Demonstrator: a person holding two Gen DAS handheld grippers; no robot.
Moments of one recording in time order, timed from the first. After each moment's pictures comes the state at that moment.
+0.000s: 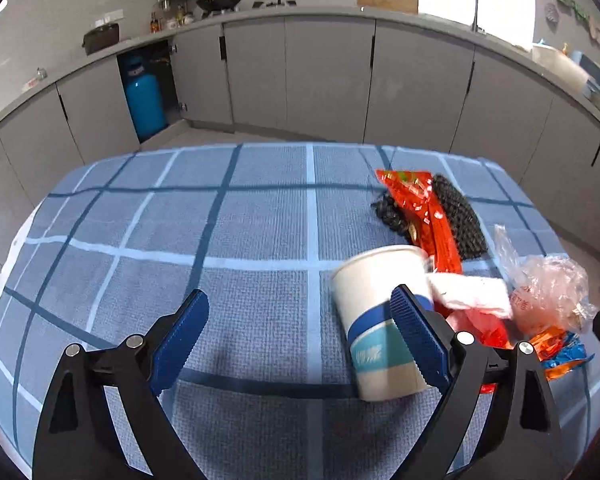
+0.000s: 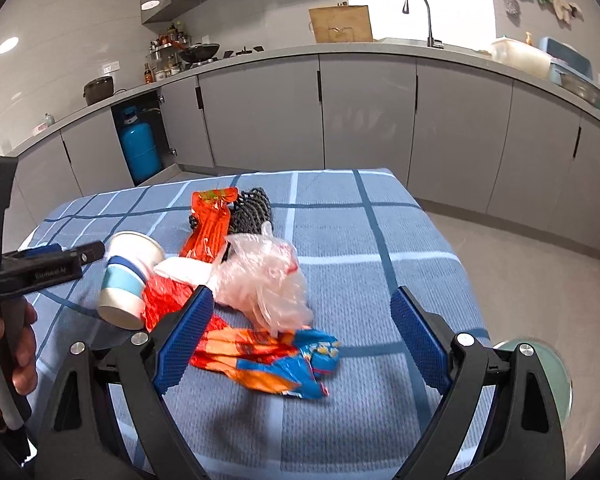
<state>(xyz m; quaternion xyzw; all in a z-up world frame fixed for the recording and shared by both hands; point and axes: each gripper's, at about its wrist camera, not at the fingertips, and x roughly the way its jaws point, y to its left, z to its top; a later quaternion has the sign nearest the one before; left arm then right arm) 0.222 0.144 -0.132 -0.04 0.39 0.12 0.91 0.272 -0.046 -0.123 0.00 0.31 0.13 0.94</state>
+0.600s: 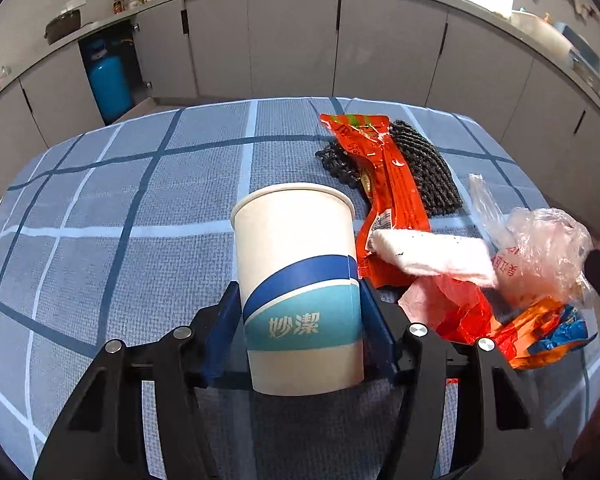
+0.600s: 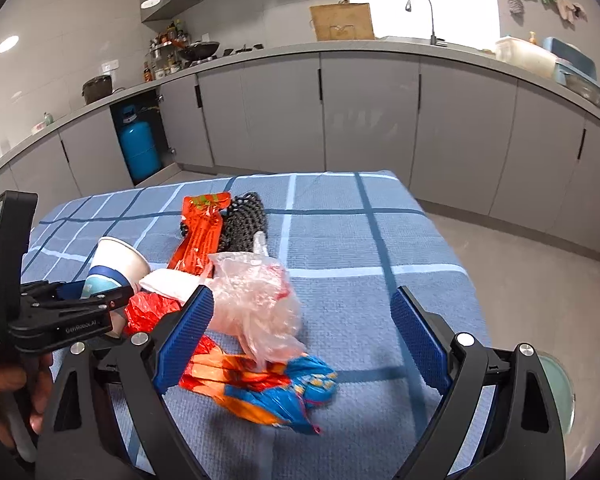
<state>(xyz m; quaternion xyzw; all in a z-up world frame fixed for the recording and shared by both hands) 0.240 0.111 -0.162 -0.04 0.44 0.07 0.90 0.298 -0.042 -0.132 0.00 0.32 0.14 0.94</state>
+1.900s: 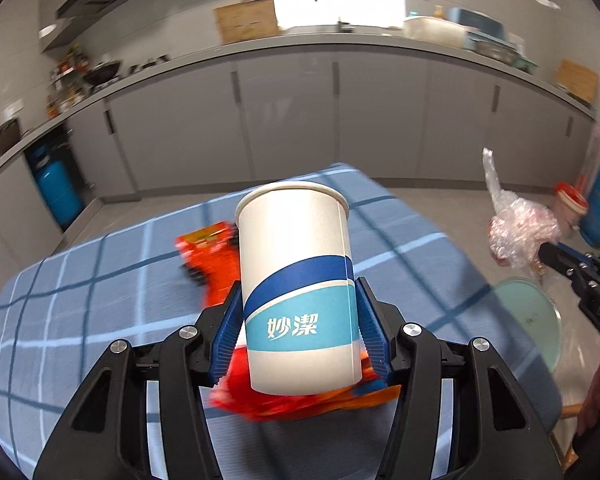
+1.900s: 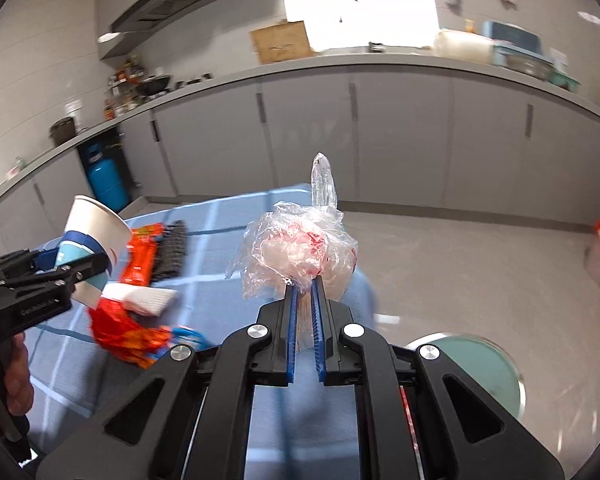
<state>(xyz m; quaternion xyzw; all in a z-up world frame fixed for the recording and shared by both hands) 0.227 -0.023 -0.087 0.07 0.34 -0.05 0.94 0.247 -0.179 -0.110 0.06 0.30 0.04 0.95</state>
